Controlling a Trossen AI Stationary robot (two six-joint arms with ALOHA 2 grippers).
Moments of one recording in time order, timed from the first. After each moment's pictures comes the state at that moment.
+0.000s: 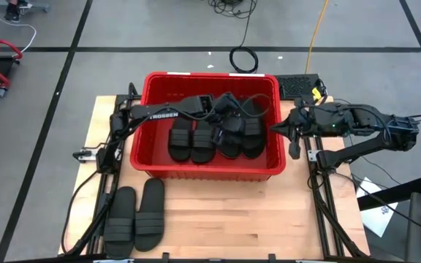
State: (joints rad) left arm 0.26 2.09 1.89 -0.69 0.08 0.80; right arm 0.08 0.95 1.34 -0.90 0.25 0.14
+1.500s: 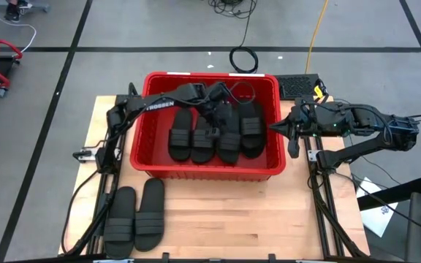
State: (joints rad) left arm 0.38 2.07 1.90 -0.89 0.39 0.39; right arm 0.08 0.95 1.34 -0.86 0.26 0.22
